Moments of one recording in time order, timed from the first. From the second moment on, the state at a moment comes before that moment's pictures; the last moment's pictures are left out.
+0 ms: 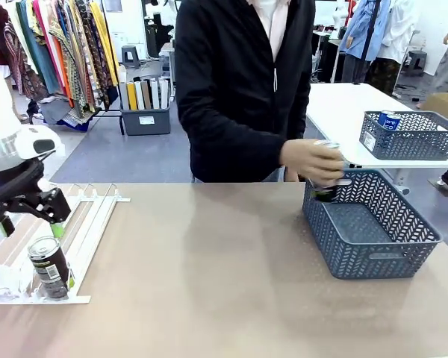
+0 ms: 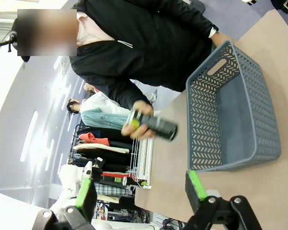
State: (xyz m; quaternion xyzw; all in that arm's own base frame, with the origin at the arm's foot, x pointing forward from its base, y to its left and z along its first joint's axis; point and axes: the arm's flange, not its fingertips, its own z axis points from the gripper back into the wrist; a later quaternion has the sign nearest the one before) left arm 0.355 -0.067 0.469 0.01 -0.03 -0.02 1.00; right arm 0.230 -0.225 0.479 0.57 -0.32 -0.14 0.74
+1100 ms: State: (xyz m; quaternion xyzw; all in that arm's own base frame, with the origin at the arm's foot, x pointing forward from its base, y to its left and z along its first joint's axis) left arm 0.372 -0.071 0.398 0.01 0.04 0.00 1.00; right arm 0.230 -0.225 0.479 0.57 -0.32 -0.14 0.74
